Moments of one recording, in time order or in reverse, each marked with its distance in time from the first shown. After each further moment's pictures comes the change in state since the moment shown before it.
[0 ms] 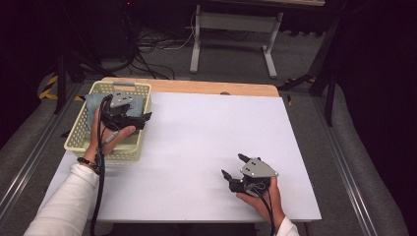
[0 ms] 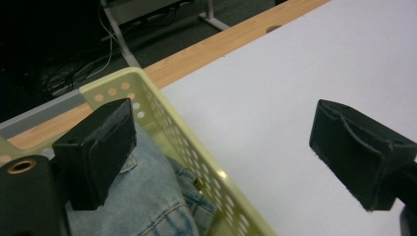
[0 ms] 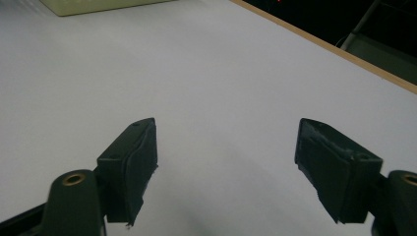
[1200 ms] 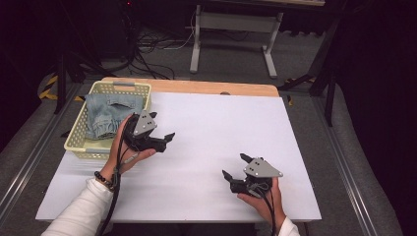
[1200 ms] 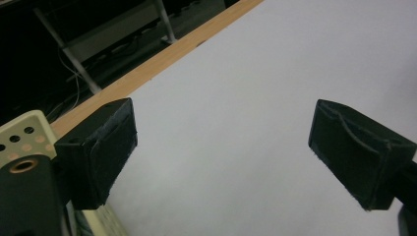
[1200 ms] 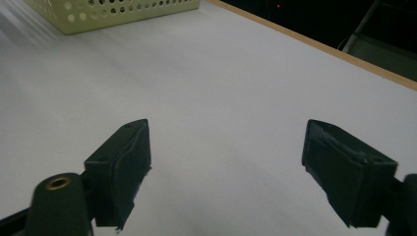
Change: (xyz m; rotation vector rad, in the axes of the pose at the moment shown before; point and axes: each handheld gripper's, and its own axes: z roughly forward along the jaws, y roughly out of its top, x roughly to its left) left arm -0.079 -0.008 -0.005 -0.076 -0.125 0.166; right arm -0.002 -0.001 -0.005 -0.039 0.014 0.055
